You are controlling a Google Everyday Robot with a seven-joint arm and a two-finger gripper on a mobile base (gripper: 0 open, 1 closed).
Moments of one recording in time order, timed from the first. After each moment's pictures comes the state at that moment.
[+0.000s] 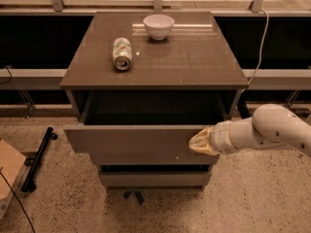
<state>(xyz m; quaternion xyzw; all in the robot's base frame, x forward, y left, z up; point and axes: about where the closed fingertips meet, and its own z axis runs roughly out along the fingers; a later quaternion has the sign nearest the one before) 0.545 -0.147 0.647 -0.60 0.70 0.15 0.36</state>
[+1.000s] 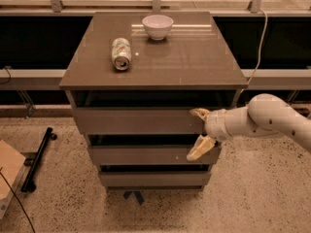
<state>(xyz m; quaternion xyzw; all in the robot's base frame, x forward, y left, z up) 0.590 -0.136 0.663 -0.60 0.67 0.16 0.40</state>
